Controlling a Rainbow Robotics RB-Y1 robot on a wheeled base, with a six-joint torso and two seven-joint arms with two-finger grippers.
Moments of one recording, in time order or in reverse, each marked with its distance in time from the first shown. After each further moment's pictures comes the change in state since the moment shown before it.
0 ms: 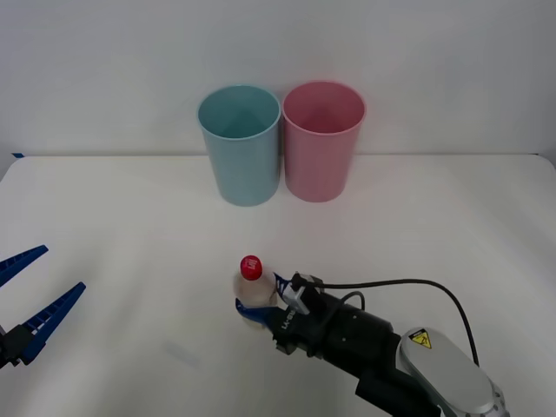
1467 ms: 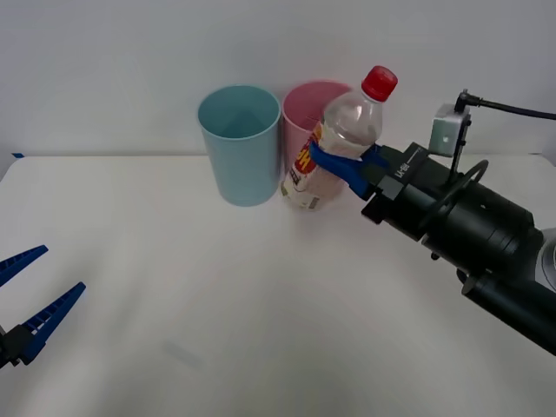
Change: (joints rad) right arm -0.094 -0.341 -0.274 -0.493 -0.120 0.109 -0.759; left arm 0.000 0.000 0.000 0.000 0.000 0.000 0.000
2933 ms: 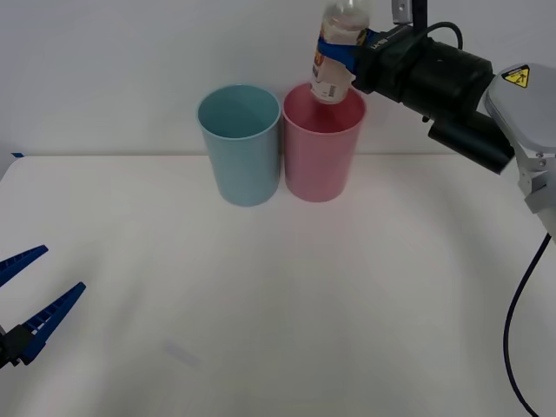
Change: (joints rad) right arm -0.675 0.104 -0.032 0.786 0.245 -0.110 0.049; left arm 0.000 0.000 0.000 0.000 0.000 0.000 0.000
